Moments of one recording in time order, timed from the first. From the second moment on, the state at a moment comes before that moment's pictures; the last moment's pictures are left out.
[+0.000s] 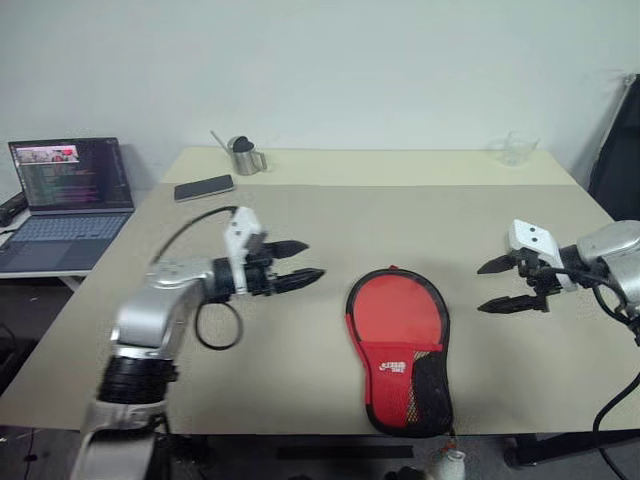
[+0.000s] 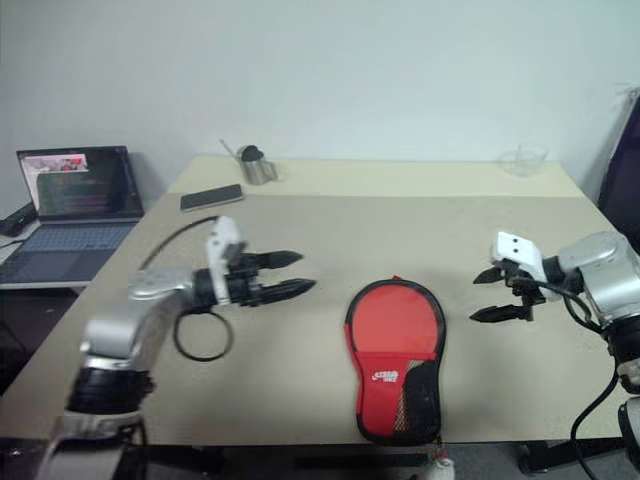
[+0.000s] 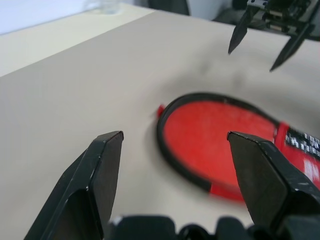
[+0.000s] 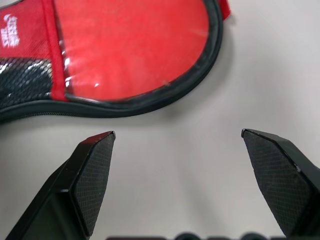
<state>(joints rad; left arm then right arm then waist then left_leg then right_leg) -0.55 0.69 0.10 -0.10 -0.45 0.62 -1.11 -0.87 -0.97 0.26 0.52 0.12 0.29 1.49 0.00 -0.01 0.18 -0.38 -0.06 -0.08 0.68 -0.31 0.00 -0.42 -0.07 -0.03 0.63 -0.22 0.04</state>
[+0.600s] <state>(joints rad) -0.25 1.07 0.48 -0.07 -0.65 0.64 -1.36 -0.89 -1.02 0.20 0.49 0.15 0.29 1.54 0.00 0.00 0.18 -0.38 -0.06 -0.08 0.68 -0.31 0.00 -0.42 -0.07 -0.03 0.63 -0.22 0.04</state>
